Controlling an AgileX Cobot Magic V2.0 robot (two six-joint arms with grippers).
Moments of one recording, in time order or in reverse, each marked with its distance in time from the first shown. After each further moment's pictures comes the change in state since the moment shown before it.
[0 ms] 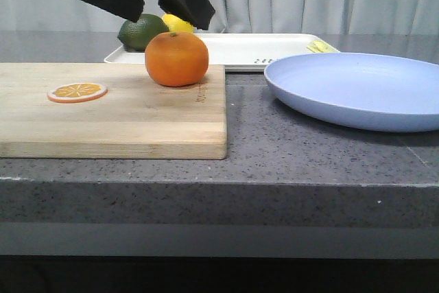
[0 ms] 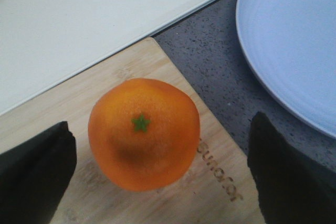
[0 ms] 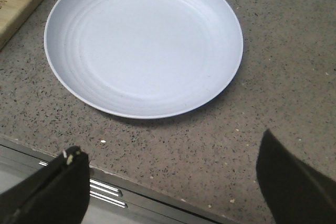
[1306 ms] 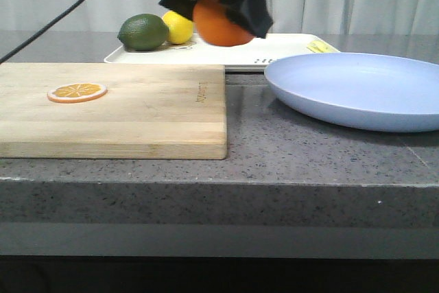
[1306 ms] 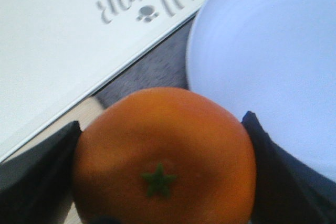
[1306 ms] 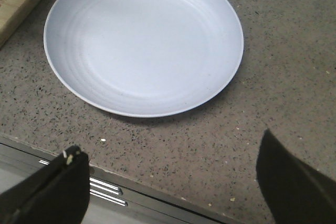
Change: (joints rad) left arm -0.122 0.189 -0.250 0.047 0.052 0.000; right arm 0.000 0.000 0.000 0.000 0.007 0.000
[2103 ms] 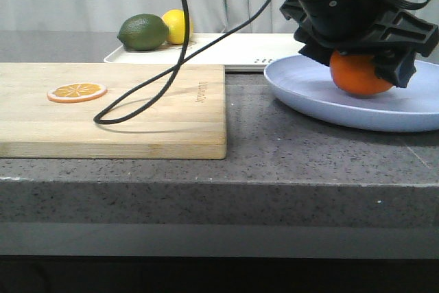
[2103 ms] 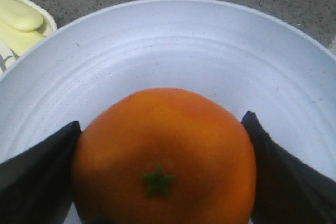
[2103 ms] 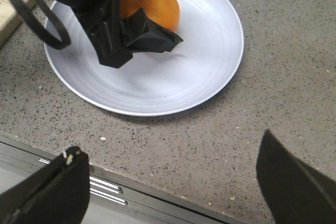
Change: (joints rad) left arm -0.190 0.386 -0.398 -0.014 -0.012 0.000; right arm 0.000 0.000 0.000 0.000 0.002 0.000
